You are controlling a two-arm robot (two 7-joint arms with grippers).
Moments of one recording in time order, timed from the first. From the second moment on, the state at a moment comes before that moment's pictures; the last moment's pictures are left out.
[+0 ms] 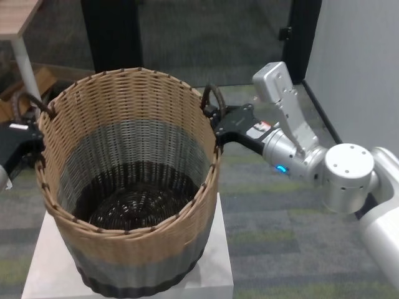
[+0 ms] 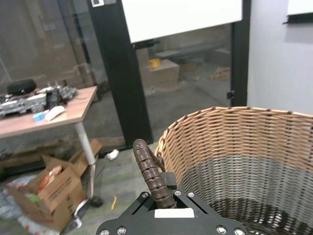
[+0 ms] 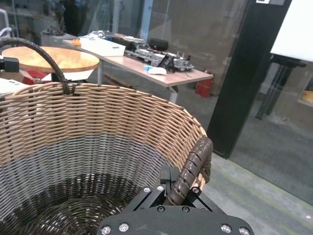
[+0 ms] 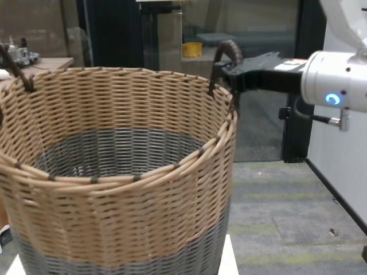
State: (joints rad) left arm -0.14 0.30 0.00 -1.71 -0.14 0.24 -0.11; right arm 0.56 0.25 -0.45 -1.25 0.20 0.09 0.42
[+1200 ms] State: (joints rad) left arm -0.25 0.25 -0.03 -1.47 -0.11 0.19 -0.16; right arm 0.68 0.15 -0.50 -0.99 0.12 0.01 0.42
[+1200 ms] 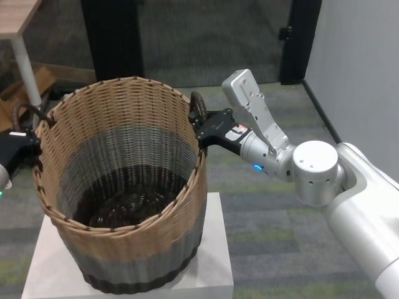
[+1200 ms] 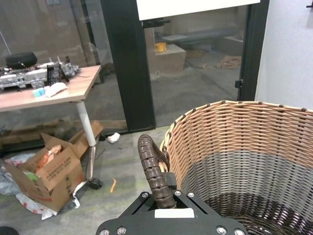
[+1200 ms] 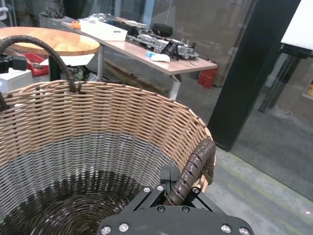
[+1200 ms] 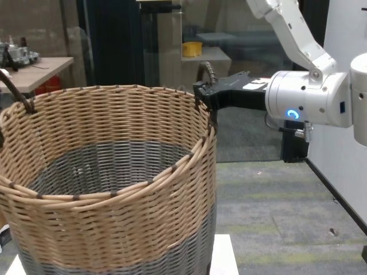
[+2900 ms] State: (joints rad) left arm -0.26 0.24 -0.05 -1.44 -0.13 0.26 -0.16; right arm 0.69 0.14 -0.49 -0.95 0.10 0.00 0.42
